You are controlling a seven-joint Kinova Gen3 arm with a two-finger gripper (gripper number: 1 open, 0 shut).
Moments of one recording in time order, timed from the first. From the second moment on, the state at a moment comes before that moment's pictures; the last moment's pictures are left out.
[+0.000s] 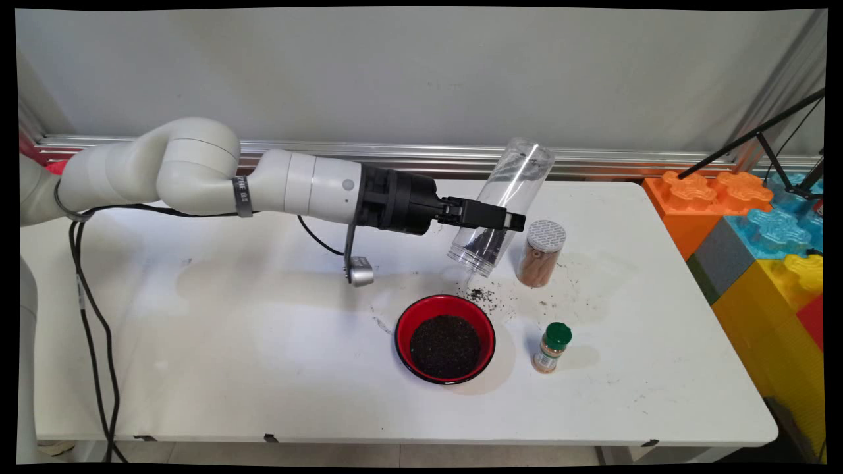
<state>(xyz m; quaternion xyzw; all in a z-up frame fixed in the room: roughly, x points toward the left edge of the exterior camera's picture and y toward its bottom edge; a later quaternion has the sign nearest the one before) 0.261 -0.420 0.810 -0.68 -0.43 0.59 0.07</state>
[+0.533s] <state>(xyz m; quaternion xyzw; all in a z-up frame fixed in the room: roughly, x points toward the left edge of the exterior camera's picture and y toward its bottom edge) 0.263 -0.418 0.812 -0.68 -0.42 0.59 0.07</state>
